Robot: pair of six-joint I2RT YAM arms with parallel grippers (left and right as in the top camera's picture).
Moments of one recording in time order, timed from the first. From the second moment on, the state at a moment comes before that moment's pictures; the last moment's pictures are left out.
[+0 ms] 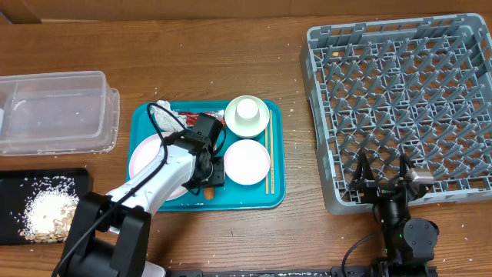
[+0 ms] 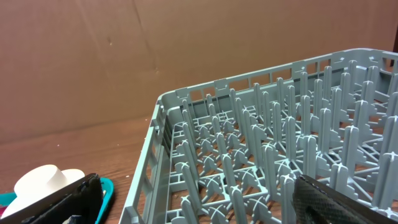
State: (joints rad) left arm -0.39 1.64 0.90 -0.75 0.06 -0.43; right arm 0.01 0.01 0.02 -0.04 -0.02 0.22
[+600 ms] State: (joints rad) left arm -0.38 1.67 0.90 -0.74 0.03 -0.44; right arm 0.01 0.01 0.02 -0.03 -0.02 0.22
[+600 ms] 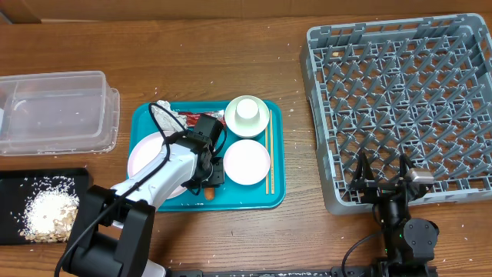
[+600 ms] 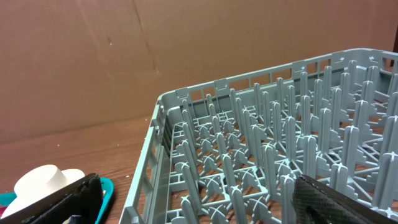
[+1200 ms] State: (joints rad) left arm -0.38 1.67 1.31 -1.26 -0.04 -0.48; right arm 0.01 0.01 0.02 -0.04 -0.02 0.22
